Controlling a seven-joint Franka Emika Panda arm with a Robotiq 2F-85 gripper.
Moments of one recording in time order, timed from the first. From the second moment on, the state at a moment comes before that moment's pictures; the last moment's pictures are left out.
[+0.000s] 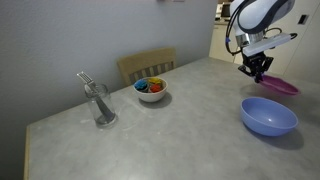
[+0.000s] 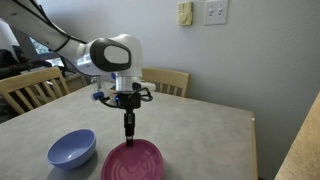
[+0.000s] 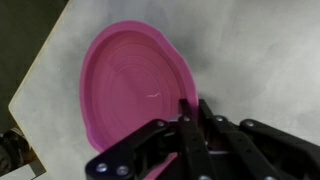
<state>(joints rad) 0.01 0.54 -0.28 -1.90 -0.15 2.06 0.59</state>
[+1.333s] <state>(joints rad) 0.16 0.45 -0.08 -1.84 -0.26 1.76 0.66</state>
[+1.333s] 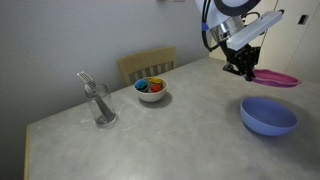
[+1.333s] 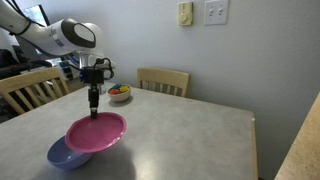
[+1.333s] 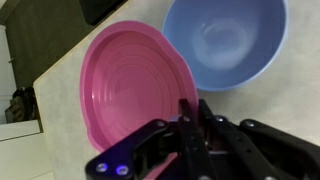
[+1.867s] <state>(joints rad) 0.16 0.45 -0.04 -1.89 -0.20 1.76 0.66</state>
